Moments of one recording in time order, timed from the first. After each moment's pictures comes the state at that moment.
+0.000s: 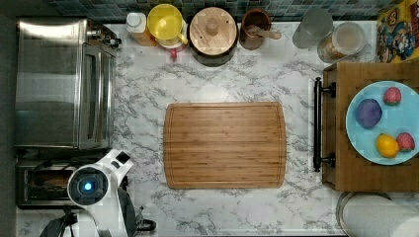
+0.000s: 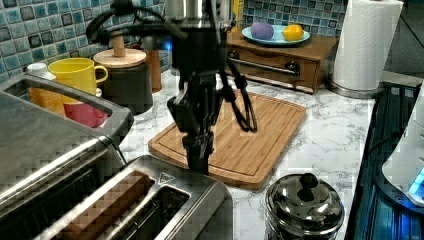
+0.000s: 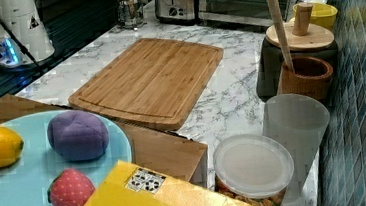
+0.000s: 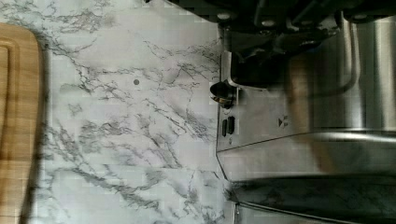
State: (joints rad) arm 0.30 -0.03 0.38 -2.40 0.45 0.79 -0.50
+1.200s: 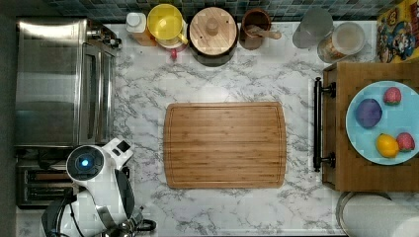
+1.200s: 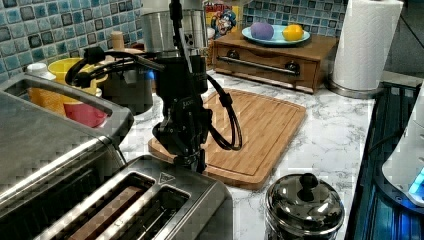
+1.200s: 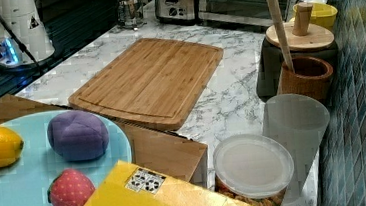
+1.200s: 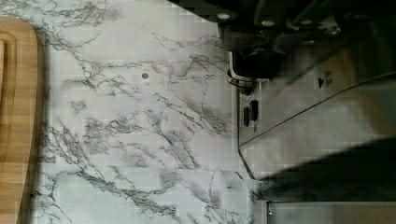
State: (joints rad) arm 0.31 0.10 0.36 -2.31 0.37 0.75 -0.41
